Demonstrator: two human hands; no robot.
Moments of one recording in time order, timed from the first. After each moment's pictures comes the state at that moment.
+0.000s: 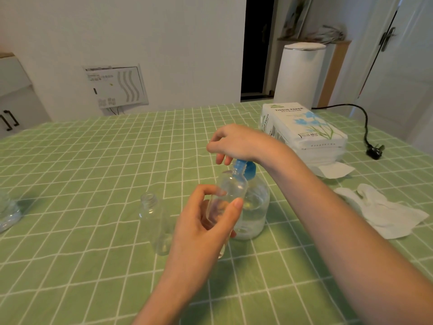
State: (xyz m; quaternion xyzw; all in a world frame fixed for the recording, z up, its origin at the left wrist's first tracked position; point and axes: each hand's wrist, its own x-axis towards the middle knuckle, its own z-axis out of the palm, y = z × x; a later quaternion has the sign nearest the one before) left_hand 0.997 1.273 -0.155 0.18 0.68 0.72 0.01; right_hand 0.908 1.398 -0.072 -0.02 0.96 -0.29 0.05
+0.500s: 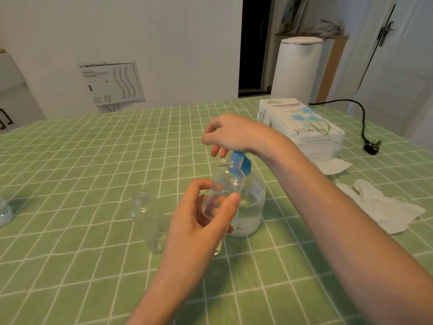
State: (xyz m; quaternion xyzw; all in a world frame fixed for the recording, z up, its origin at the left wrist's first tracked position) left_hand 0.999 1.275 -0.149 0.18 0.69 0.70 0.00; right_hand 0.905 1.402 -0.067 -0.03 0.95 -0.31 0.03
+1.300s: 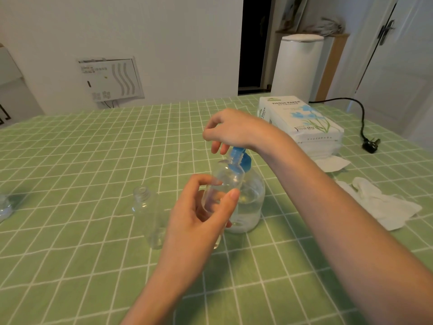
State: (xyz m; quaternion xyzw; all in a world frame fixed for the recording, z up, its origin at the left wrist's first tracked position) left_hand 0.997 1.274 -0.151 0.18 0.69 0.70 -0.01; right_hand 0.906 1.401 -0.067 -0.02 0.95 -0.31 0.02
